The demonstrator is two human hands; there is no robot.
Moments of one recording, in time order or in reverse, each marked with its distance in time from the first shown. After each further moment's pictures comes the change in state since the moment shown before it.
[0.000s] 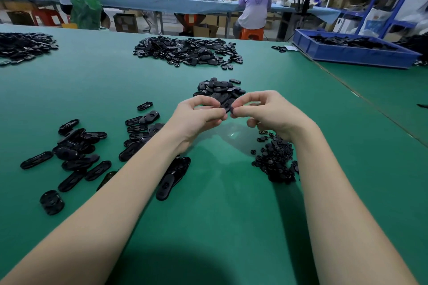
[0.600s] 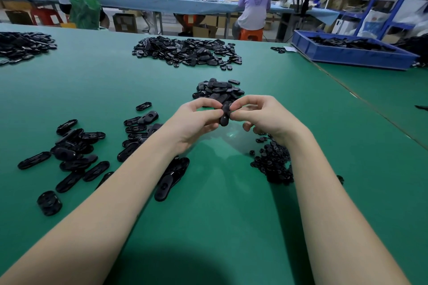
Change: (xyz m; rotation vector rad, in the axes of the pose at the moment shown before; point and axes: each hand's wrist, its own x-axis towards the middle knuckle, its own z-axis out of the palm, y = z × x) left_hand 0.001 -0.002 -0.001 0.025 -0.042 -0.071; right_hand 0.002 0.008 0.008 0.026 0.052 -0.001
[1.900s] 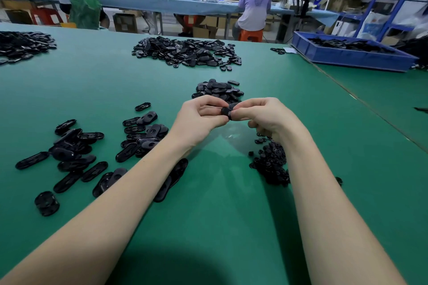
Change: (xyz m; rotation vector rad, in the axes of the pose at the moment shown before) left_hand -0.006 -0.004 0.008 0.299 0.049 0.276; right_hand 0.011 0.000 0.001 0.039 0.129 0.199
